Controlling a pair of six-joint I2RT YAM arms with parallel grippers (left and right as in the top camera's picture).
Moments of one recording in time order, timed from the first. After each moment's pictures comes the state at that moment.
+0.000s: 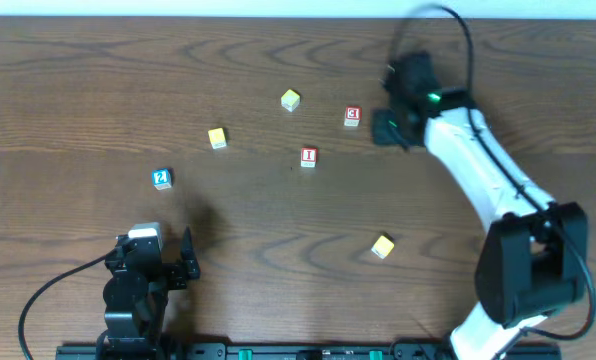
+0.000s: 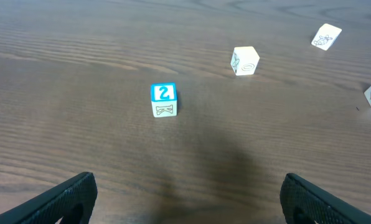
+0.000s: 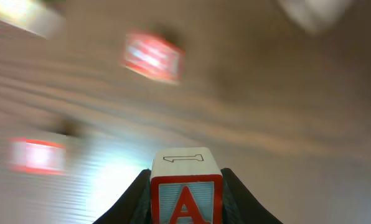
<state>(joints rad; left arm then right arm) -0.03 0.01 0.16 -0.60 -0.06 -0.08 0.33 1.85 1.50 -0.76 0.03 0.23</state>
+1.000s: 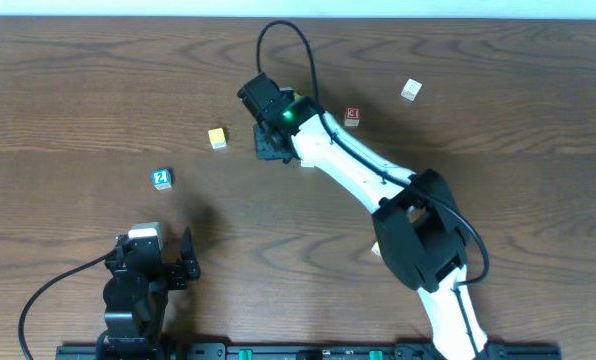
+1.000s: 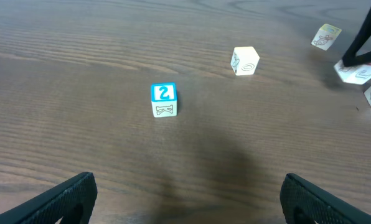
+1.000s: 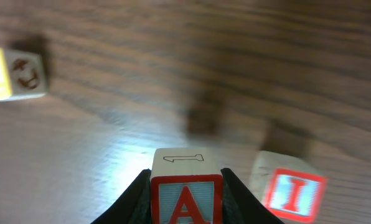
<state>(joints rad) -0.03 0.01 0.16 -0.60 -0.06 -0.08 0.70 2.24 1.84 -0.84 0.13 0.59</state>
